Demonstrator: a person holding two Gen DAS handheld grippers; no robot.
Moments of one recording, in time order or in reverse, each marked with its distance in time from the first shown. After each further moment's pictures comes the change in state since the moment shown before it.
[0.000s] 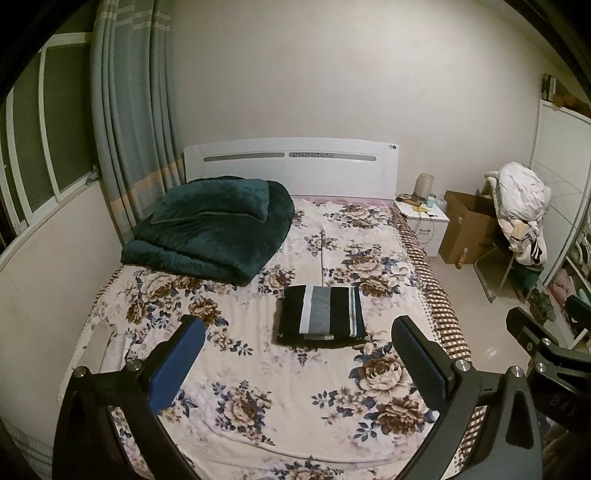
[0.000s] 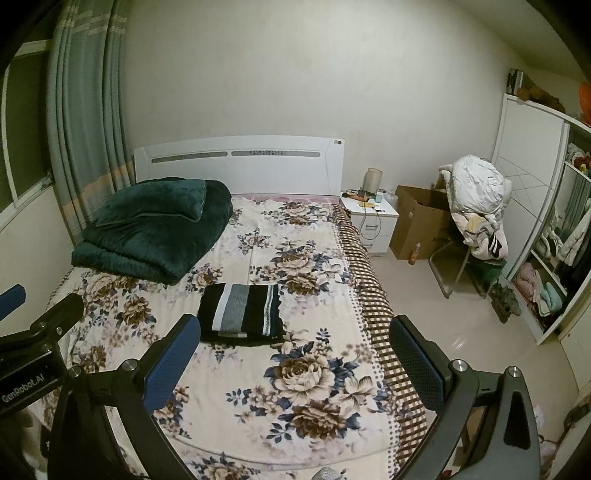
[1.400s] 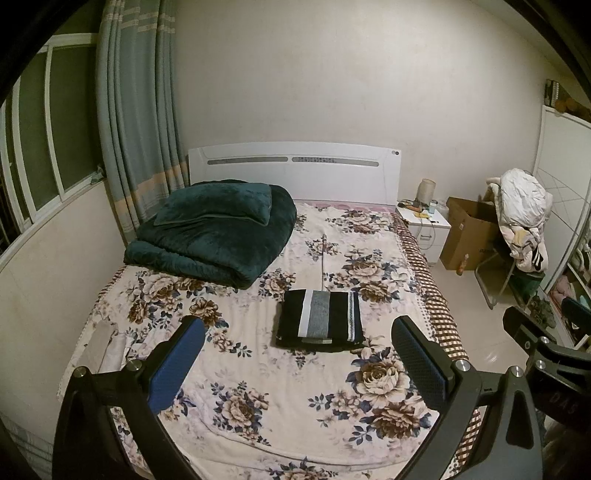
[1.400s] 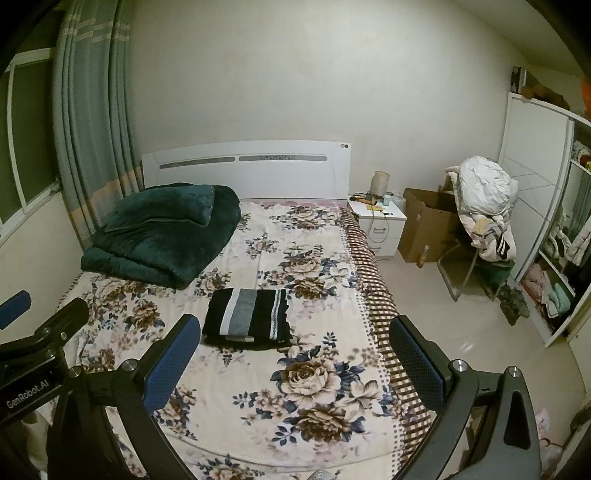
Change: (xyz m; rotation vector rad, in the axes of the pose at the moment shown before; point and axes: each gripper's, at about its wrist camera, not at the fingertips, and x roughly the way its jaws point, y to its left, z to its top) left arm -0.010 -0.004 0.004 -0.005 -0.009 0.004; right arm -0.016 0.014 0.014 0.006 -0.010 0.021
